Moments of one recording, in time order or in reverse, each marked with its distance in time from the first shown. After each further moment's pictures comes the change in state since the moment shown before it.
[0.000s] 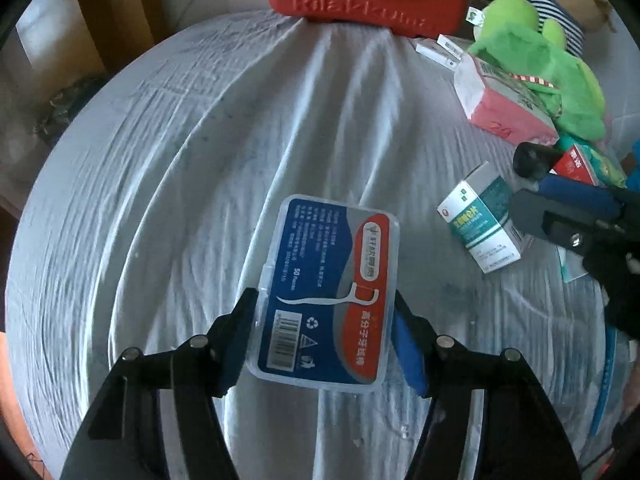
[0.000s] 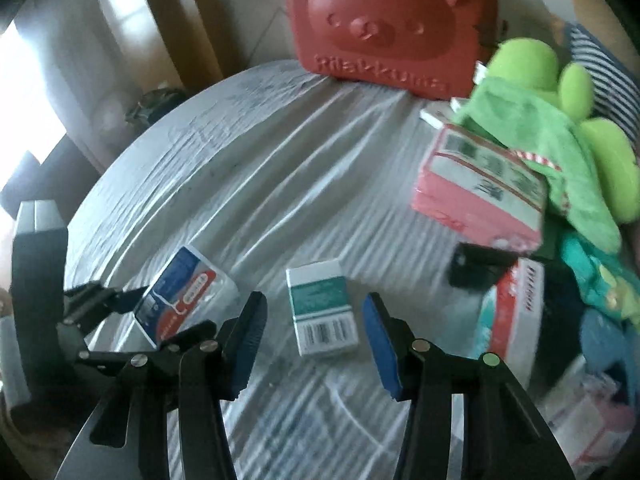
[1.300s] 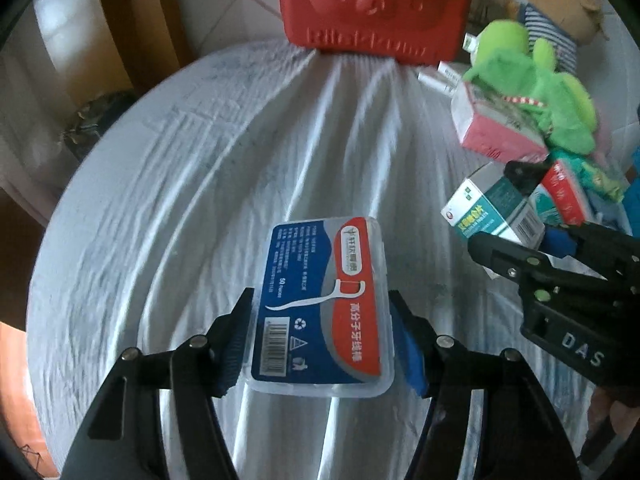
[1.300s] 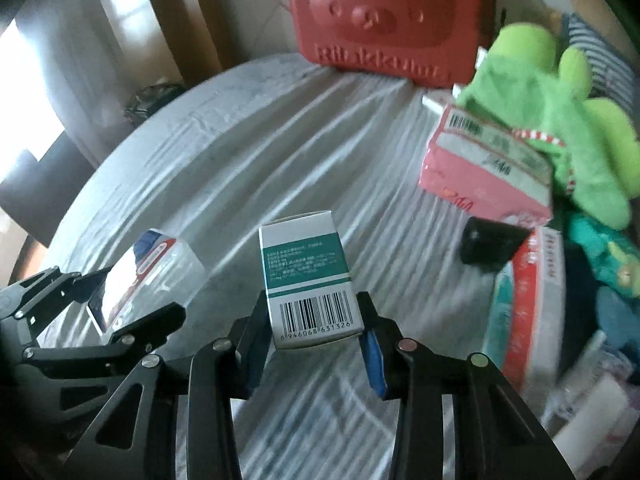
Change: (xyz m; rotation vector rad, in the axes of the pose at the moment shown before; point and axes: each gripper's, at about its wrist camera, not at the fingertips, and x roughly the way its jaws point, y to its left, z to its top) left arm -0.042 -0.008 -0.022 -0.012 -0.099 0.073; right arm -0.018 0.013 -0.023 0.004 -0.049 -0.030
